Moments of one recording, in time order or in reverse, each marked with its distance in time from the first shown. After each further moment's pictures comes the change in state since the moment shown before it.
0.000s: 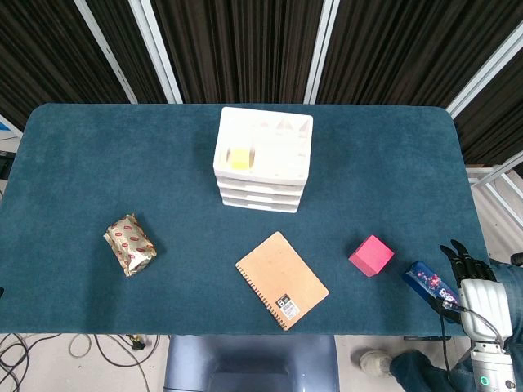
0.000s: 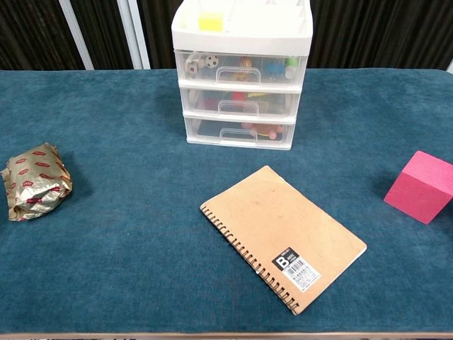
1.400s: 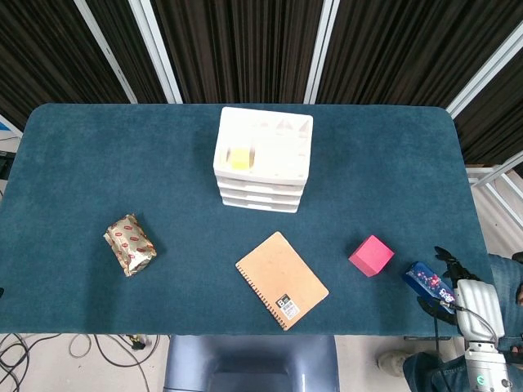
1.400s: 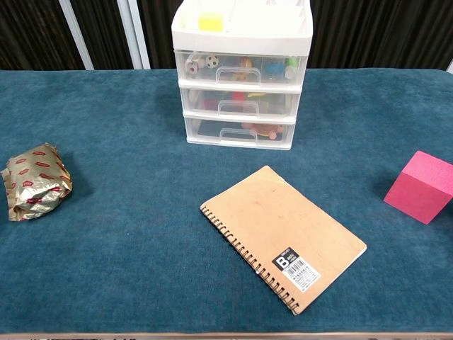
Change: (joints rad) left arm 0.001 0.000 -0.003 -0.011 -0.009 -0.001 0.004; right arm 0.006 0.021 -0.008 -0.079 0.051 -0.076 0.183
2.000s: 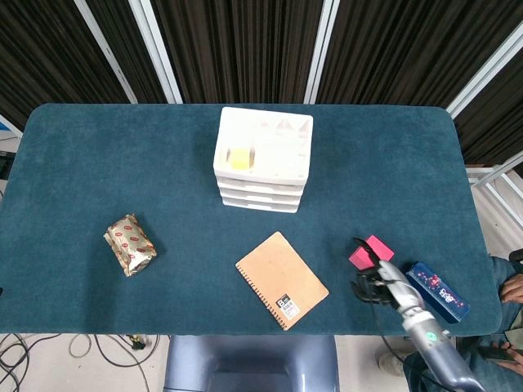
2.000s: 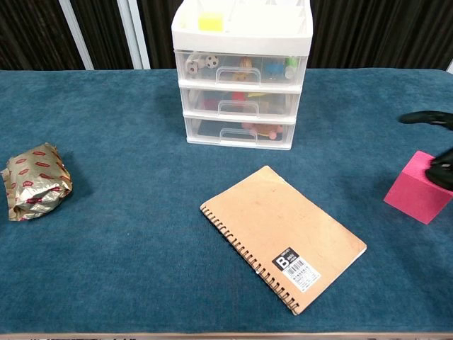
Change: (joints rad) left arm -0.001 0.004 -0.003 -0.005 -0.018 -0.015 -0.019; right arm 0.298 -0.027 0.045 -0.056 0.082 -0.515 0.512
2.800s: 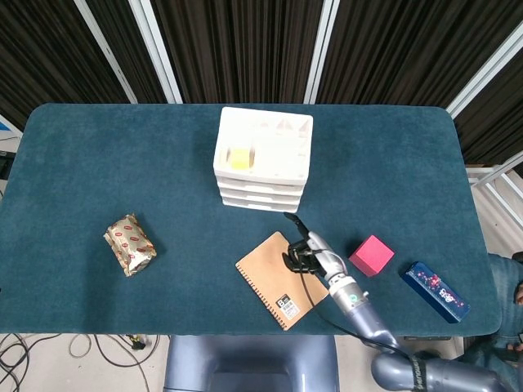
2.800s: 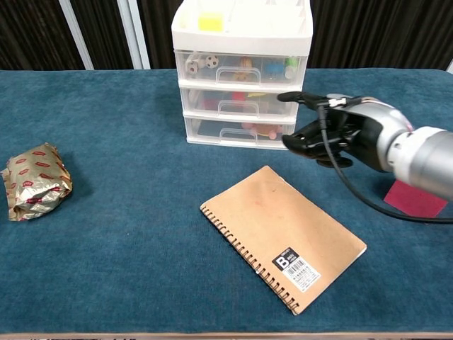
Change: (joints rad) left arm 0.000 0.003 -0.001 0.000 -0.012 -0.010 -0.013; right arm 0.247 -0.378 0.175 0.146 0.266 -0.081 -0.178
